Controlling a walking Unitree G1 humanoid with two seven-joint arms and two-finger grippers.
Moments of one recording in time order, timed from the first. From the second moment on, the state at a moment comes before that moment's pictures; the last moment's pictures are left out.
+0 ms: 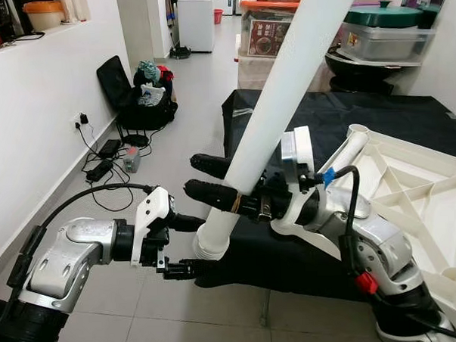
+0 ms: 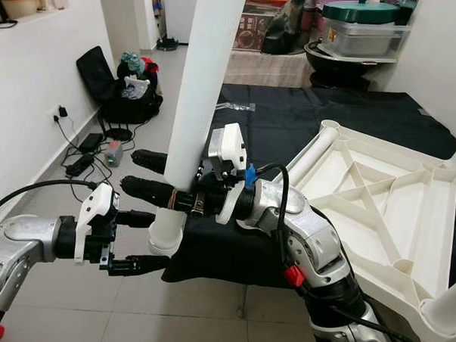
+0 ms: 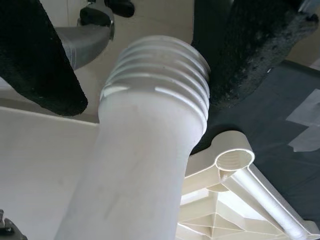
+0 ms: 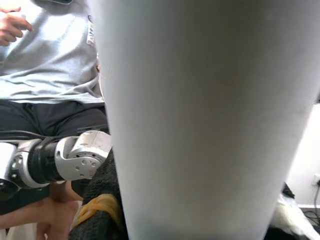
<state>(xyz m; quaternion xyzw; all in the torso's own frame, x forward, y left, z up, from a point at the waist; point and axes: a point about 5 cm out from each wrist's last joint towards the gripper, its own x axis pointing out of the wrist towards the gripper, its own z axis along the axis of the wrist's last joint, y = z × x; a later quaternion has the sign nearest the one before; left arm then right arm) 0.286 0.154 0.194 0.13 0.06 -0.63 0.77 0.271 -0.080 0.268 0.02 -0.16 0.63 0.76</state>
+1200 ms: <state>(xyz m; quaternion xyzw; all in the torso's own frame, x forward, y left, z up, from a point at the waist) 0.289 0.147 0.189 0.14 0.08 -0.66 0.74 0.255 -0.063 0.271 0.10 -0.17 0.67 0.71</state>
